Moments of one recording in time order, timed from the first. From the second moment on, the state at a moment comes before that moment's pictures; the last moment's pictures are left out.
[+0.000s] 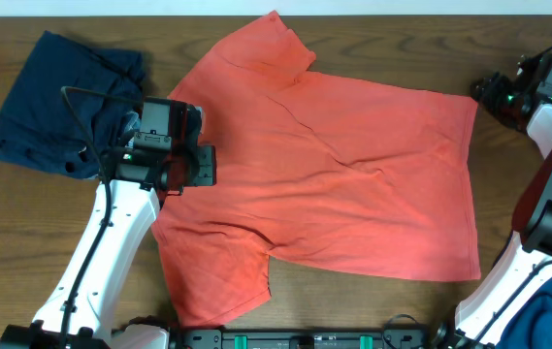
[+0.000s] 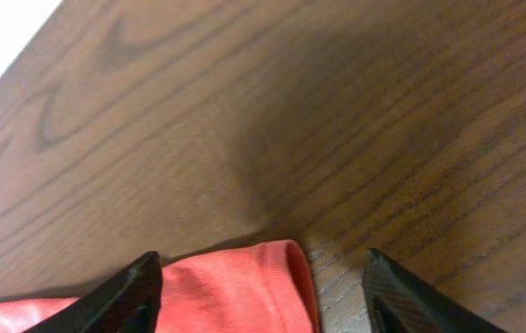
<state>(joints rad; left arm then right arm) -0.17 1.38 1.06 -0.80 0.12 -0.17 -0.39 2.19 1.51 -0.23 -0.35 0.36</state>
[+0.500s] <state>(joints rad) -0.17 1.38 1.06 -0.81 0.12 -0.17 -0.38 2.29 1.52 -0.11 -0.41 0.34</state>
